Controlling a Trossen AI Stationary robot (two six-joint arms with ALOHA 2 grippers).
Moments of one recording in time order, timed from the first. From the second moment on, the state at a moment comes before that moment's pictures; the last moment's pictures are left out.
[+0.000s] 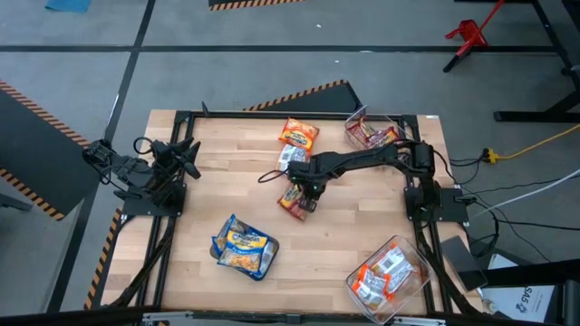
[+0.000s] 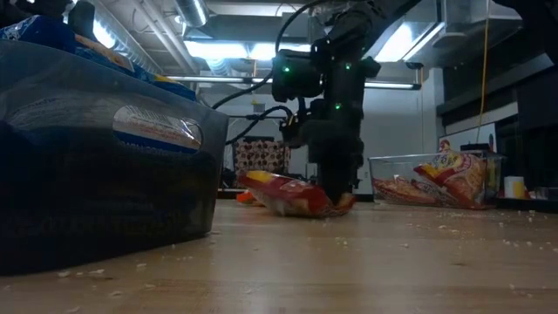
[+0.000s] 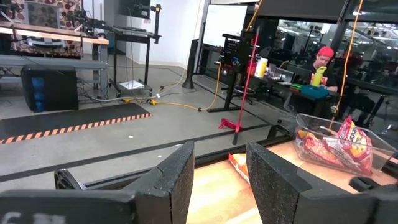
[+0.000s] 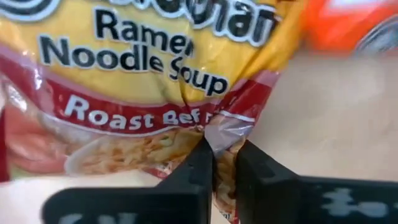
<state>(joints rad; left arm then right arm) -0.50 0.06 0.31 -0.37 -1.48 -0.33 -0.10 2.04 1.39 -0.74 -0.11 0.28</state>
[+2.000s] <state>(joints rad) -0.50 0.06 0.31 -0.38 -1.48 -0.33 -0.99 1.50 1.52 -1.23 -0.18 0.13</state>
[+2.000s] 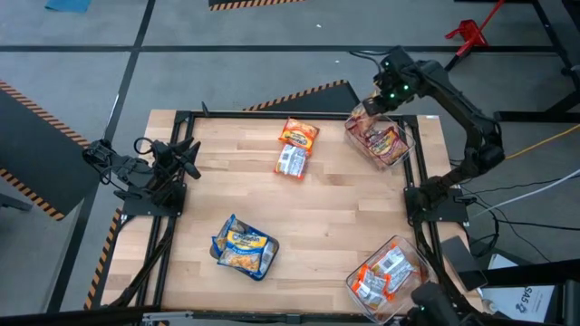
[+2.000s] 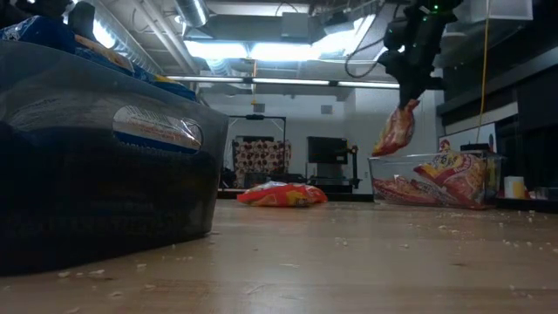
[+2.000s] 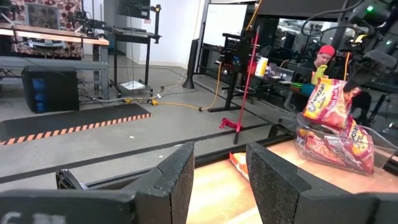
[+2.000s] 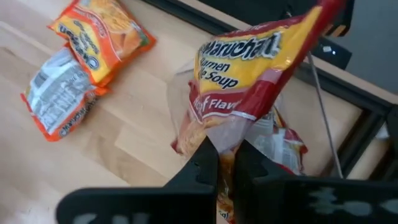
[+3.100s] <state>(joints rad) -0.50 0.06 0.31 -0.38 -1.48 -0.33 -1.03 1.61 1.52 -1.30 -0.19 -0.17</state>
